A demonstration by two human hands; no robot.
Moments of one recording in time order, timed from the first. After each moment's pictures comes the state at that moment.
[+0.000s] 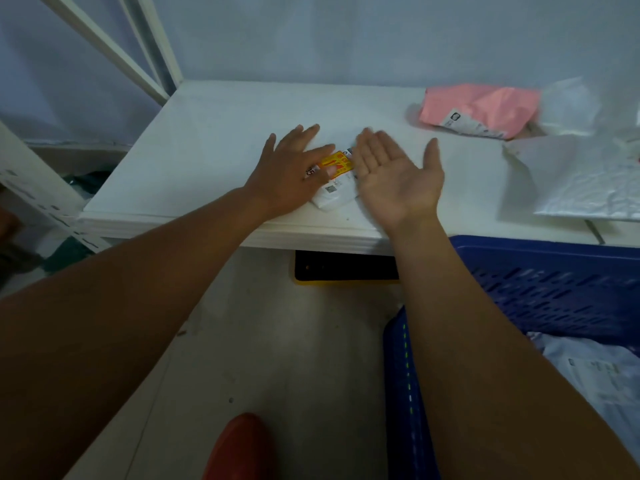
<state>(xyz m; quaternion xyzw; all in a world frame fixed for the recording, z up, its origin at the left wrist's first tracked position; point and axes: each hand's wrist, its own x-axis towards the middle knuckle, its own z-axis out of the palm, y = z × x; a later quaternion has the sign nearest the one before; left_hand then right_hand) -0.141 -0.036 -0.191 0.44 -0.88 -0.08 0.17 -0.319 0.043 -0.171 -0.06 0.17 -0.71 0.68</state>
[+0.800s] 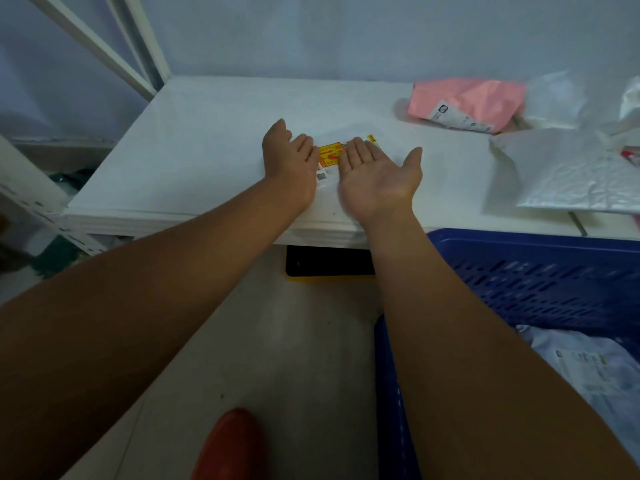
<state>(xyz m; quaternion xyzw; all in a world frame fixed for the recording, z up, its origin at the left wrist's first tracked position) -0.201 -0.005 -0.158 0.37 -0.14 -0.72 0.57 -0.306 0.045 -0.167 0.02 0.18 -0.73 0.66</state>
